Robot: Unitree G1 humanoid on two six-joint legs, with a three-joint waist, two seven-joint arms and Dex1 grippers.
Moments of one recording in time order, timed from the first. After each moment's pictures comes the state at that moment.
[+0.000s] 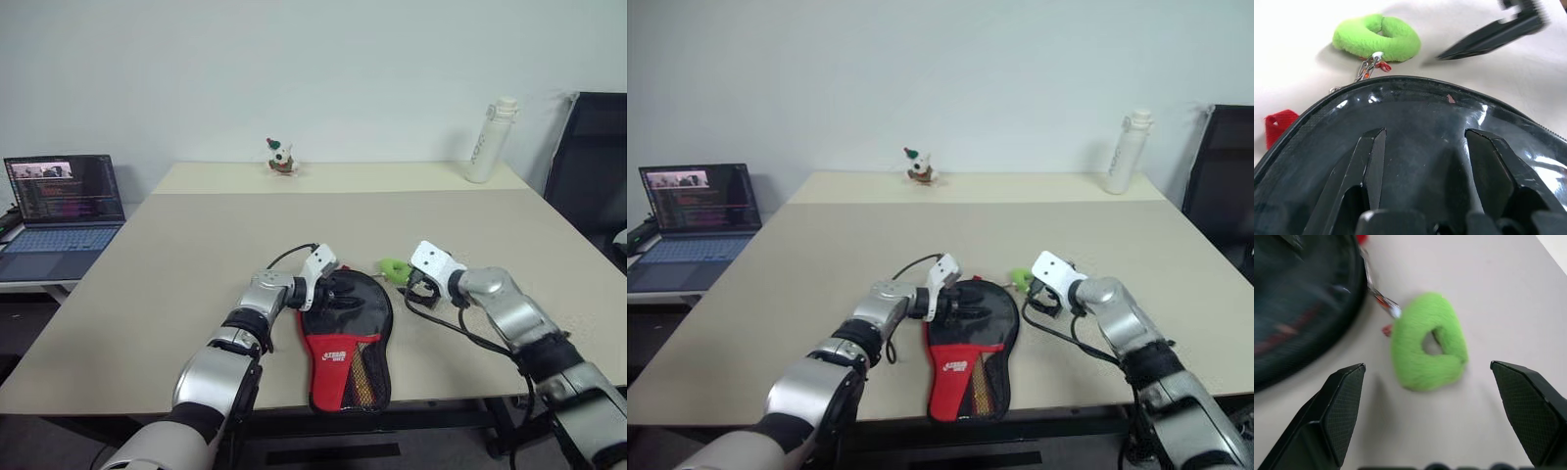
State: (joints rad) left arm -1.07 0.20 -0.07 1.19 0.01 -0.02 -1.13; right arm -0.81 -0.55 0.34 0.48 -0.10 0.26 0.65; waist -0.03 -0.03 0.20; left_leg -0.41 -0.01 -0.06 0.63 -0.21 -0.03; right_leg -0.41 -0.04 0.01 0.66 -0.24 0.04
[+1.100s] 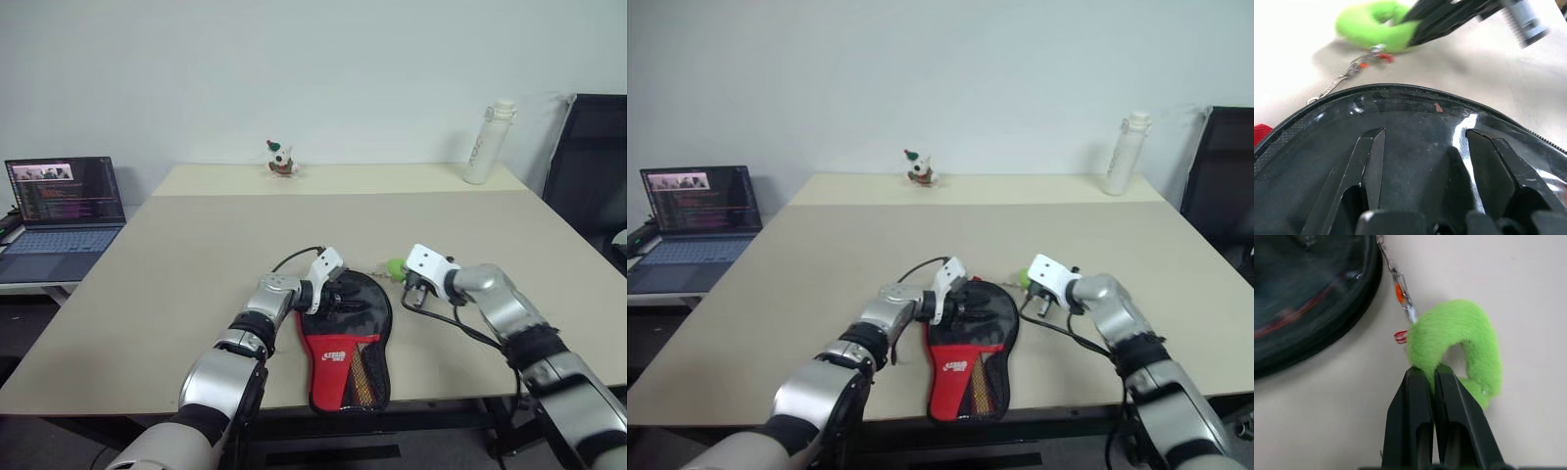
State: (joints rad) left arm -1.06 0.16 -0.08 1.20 0.03 -0.03 -1.10; right arm -0.73 -0.59 0.28 0.37 -0.16 0.28 0.81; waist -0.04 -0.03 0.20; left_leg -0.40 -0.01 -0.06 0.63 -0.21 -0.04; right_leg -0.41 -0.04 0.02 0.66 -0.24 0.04
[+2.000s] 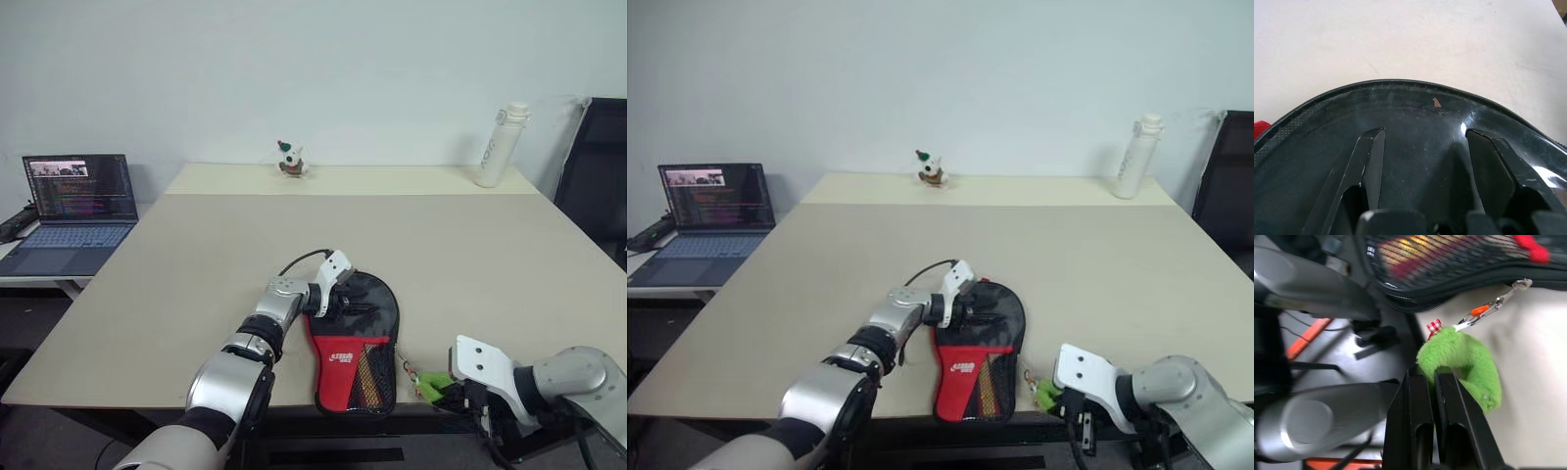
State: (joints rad) left arm -1.06 0.12 -0.08 1.20 0.03 -0.05 -1.08; right arm -0.07 -1.01 0.06 -0.80 0.32 0.96 1.04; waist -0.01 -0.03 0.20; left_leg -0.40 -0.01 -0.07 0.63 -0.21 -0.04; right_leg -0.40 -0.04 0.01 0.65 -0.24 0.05
